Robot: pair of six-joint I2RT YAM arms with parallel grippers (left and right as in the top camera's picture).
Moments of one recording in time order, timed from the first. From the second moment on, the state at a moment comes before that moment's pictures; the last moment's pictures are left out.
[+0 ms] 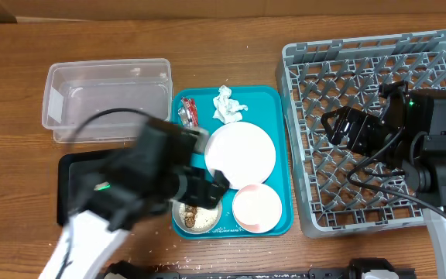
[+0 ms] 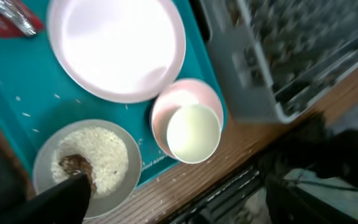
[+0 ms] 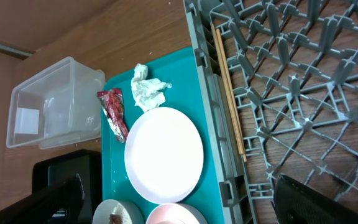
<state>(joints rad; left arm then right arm) -0.58 1.15 1.17 -1.12 0.30 -0.33 0.00 1.09 1.22 -1.00 -0.38 0.38</state>
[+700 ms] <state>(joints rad) -0.88 1.70 1.17 -0.95 0.01 -0.47 0.00 1.09 1.22 -1.08 -0.39 0.38</state>
